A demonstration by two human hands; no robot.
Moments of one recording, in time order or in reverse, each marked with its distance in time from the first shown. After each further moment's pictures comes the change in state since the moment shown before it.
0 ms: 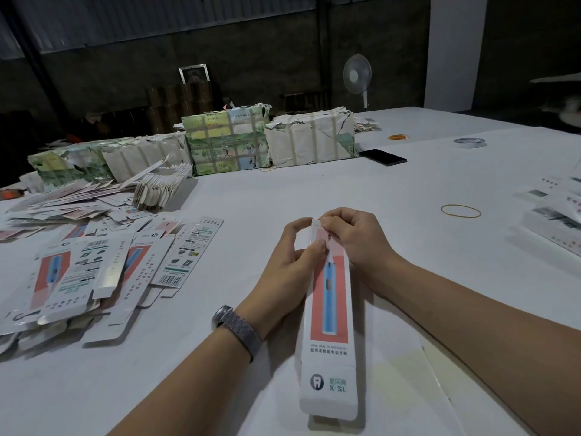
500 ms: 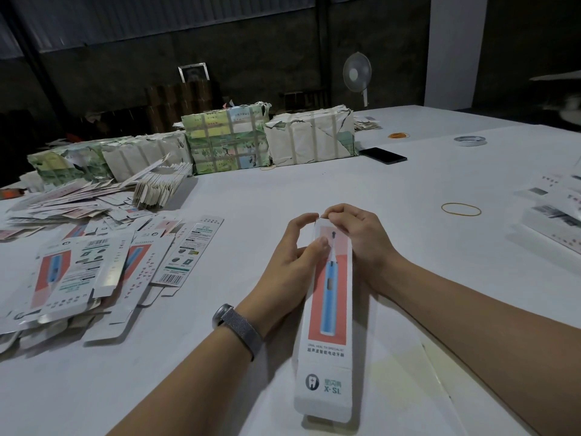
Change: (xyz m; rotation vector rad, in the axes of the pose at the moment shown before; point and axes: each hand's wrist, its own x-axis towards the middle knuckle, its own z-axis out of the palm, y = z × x) left_hand 0.002 -0.001 -0.001 0.044 -0.018 0.040; right_hand 0.001 0.003 -0.004 0.189 -0.066 -0.001
